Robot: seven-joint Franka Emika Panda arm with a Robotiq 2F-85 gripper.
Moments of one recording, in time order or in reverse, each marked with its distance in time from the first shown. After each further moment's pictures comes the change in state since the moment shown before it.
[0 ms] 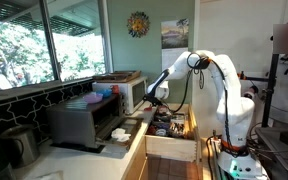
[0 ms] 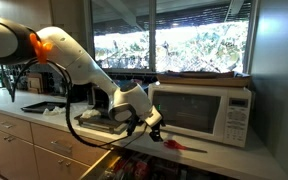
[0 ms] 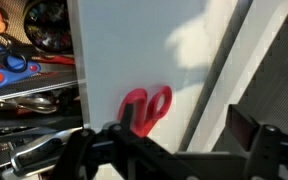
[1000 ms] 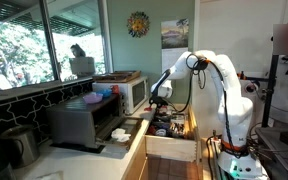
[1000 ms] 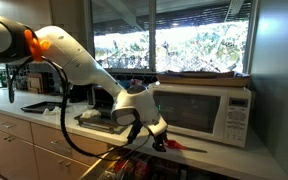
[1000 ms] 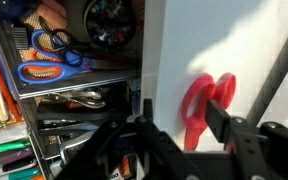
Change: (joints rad) arm 0.088 -0.002 -0.187 0.002 0.050 -0.163 -0.065
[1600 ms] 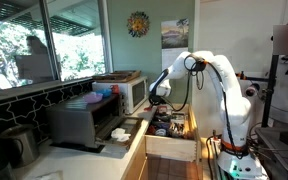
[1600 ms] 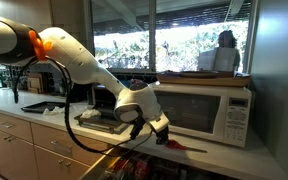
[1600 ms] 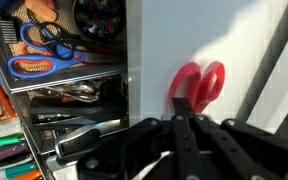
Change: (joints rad) arm 0.112 0.023 -0.116 0.056 0.005 -0.034 0.050
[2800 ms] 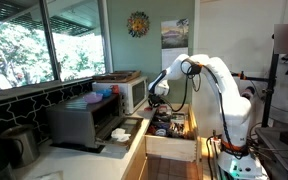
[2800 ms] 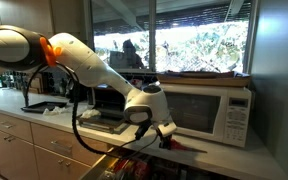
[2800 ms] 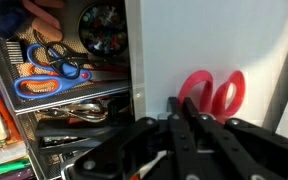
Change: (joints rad) arm -0.012 0.094 -0.032 0.147 0.047 -0.204 0.016
